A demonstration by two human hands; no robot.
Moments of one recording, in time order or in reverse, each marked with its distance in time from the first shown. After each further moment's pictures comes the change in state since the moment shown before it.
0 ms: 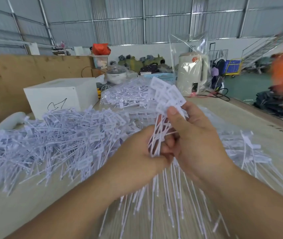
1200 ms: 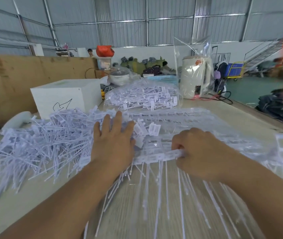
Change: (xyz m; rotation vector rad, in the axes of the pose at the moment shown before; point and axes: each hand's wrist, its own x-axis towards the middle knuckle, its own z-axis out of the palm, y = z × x) left_hand 0.026 -0.075 -0.044 1.359 0.253 -0.232; right_hand 0.004 -0.022 -0.027 -1.707 -0.510 -0.056
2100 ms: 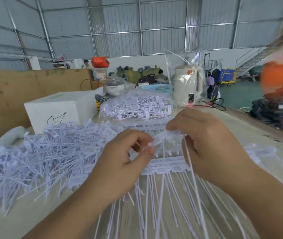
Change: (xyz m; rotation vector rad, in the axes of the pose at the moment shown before) left_hand -0.032 0.024 -0.061 -1.086 0.138 0.209; right_hand -0.013 0.001 -0.031 0.070 0.617 -0.291
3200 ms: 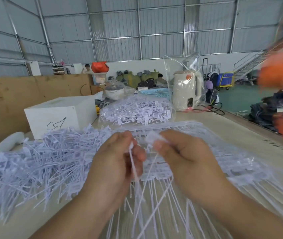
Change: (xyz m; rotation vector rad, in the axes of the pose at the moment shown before) left_hand 0.006 0.019 0.001 -0.926 0.164 -0.445; right_hand -0.006 -0.028 0.026 0.637 0.026 0.354
